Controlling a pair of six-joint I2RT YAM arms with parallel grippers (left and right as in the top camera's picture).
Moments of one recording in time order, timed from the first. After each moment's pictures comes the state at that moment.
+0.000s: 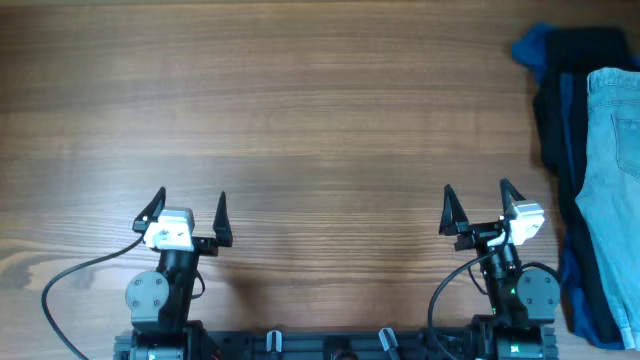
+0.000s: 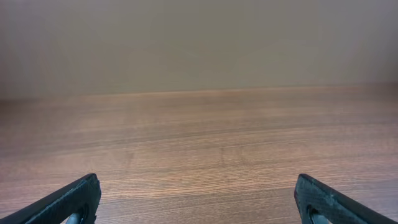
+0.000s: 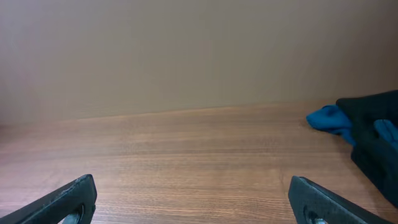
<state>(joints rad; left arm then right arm) 0.01 0.01 0.01 -0.06 0.10 0.00 -0.04 0.01 0.01 0.01 -0.19 0.15</state>
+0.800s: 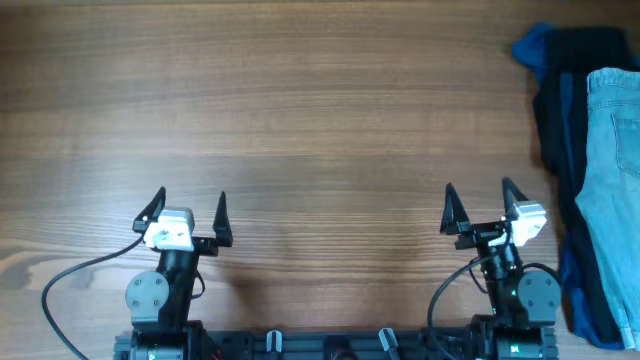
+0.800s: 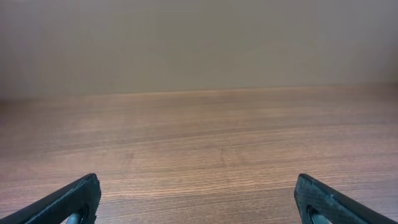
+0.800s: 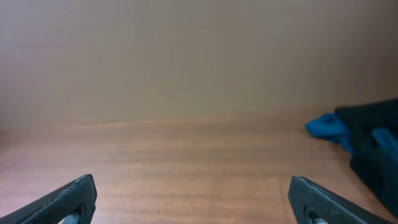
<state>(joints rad) 0.01 0.01 0.01 -0.06 0.10 0.00 -0.04 0.01 0.01 0.05 -0.18 0.15</state>
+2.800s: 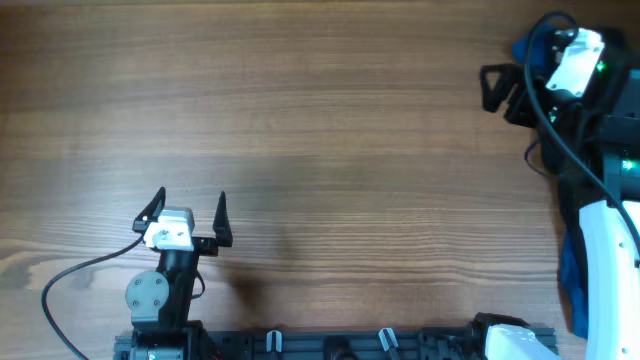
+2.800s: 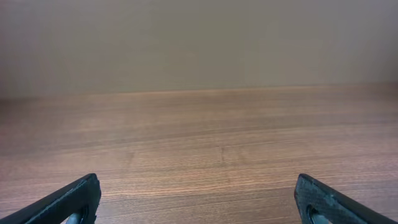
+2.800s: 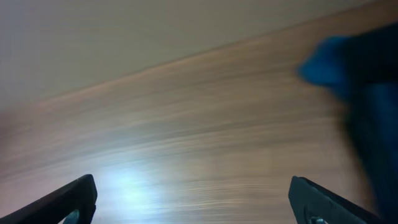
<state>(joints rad) 0.01 0.01 0.01 -0.06 0.10 0.00 -0.14 1.25 1.31 -0.70 -0.23 0.19</state>
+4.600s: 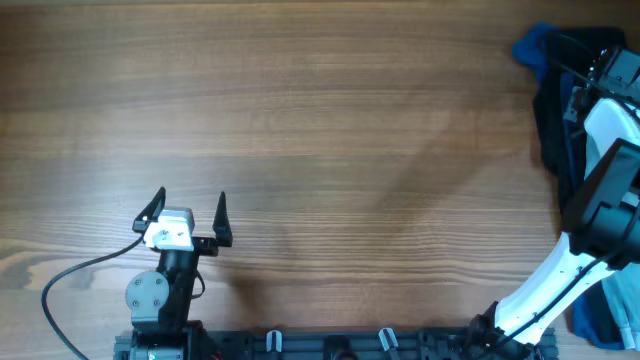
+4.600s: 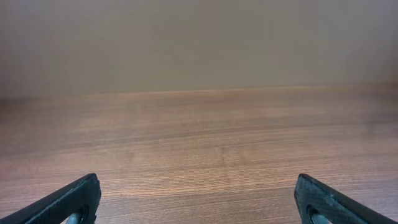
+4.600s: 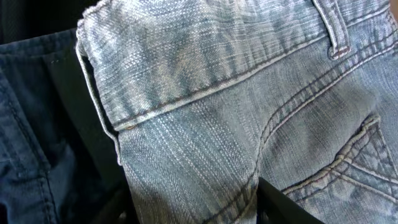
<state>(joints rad) 0.01 0.01 0.01 -0.06 0.10 0.00 -0.45 2.13 1.48 -0.26 0.40 -0.20</state>
